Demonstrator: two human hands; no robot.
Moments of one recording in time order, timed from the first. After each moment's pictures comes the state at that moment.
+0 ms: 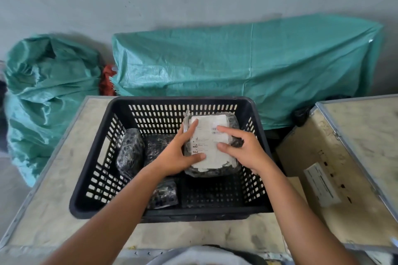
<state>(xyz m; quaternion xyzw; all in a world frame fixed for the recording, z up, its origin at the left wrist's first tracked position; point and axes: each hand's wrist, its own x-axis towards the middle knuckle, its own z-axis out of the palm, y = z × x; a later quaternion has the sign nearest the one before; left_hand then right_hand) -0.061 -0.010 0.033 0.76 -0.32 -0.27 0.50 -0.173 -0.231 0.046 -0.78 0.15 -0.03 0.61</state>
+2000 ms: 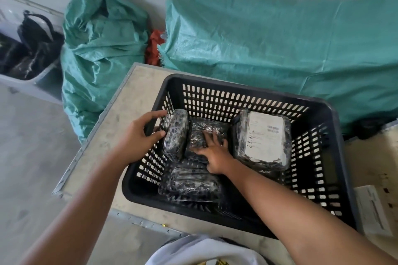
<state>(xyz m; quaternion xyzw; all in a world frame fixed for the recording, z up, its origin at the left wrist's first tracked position) 0.012 0.191 0.021 0.85 -0.13 -0.14 0.50 -0.042 -0.065 -0.083 -0.95 -0.07 0.27 0.13</state>
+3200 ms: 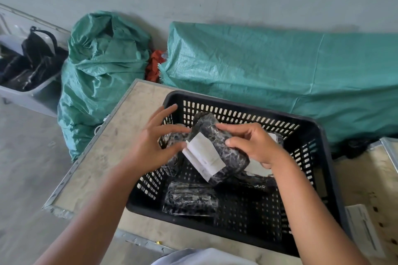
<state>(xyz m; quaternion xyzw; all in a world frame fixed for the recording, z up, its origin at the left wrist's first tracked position) -0.003 0.157 0.071 0.84 -0.29 0.00 0.45 -0.060 -0.136 0.090 -0.76 -0.01 0.14 0.64</state>
